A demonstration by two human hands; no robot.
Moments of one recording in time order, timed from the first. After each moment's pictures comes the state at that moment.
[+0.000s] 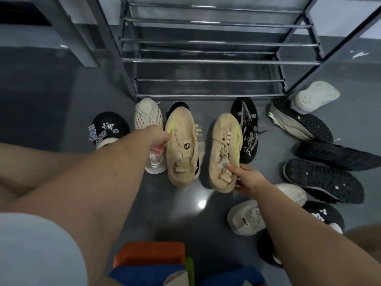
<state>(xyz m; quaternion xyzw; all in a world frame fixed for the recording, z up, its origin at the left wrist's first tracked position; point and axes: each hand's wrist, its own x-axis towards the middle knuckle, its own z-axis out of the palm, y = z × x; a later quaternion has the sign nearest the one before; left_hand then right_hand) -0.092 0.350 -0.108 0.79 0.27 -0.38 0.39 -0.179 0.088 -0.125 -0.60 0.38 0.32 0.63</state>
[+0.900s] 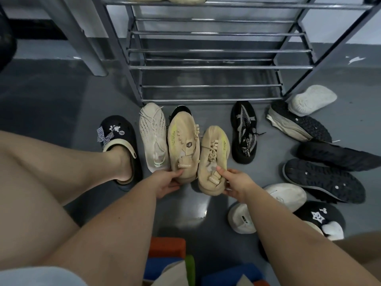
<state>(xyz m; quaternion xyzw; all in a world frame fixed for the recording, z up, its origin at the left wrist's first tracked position) -0.202 0.318 -0.140 0.52 0.40 -0.36 0.66 -0.197 0.111 -0.118 -0.57 0.36 0.34 0.65</state>
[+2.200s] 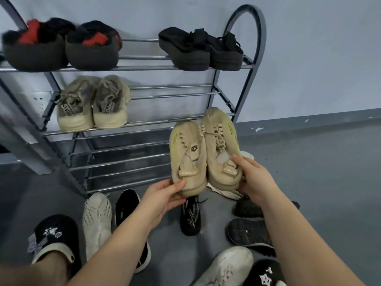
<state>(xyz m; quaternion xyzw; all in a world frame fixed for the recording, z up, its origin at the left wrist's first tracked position) -0.114 0.176 0.047 0.55 0.11 -0.25 0.79 -0.112 -0.043 0.084 -0.60 0.25 0.03 0.76</state>
